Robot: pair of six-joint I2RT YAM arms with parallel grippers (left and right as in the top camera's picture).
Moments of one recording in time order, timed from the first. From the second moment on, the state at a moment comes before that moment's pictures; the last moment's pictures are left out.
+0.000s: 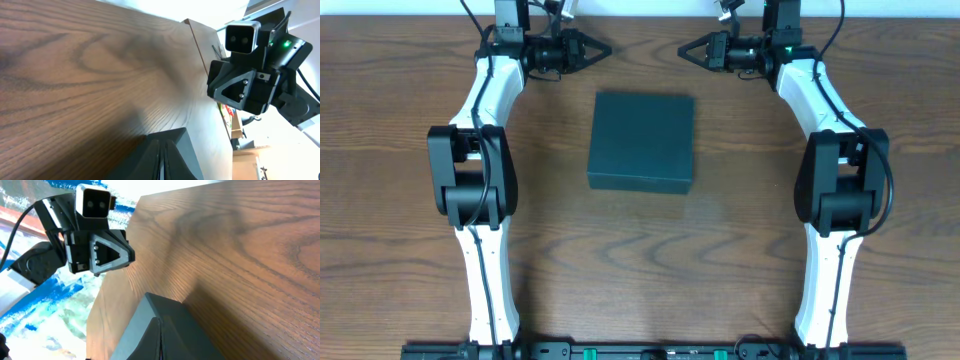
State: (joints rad) left arm -0.02 2.43 2.02 -0.37 1.17 -0.32; right arm 0.08 2.40 1.97 -0.28 -1.13 0.37
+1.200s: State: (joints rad) left arm 0.01 1.63 2.03 -1.14 0.70 -0.10; right arm -0.02 2.05 1.97 -0.10 -0.98 0.24
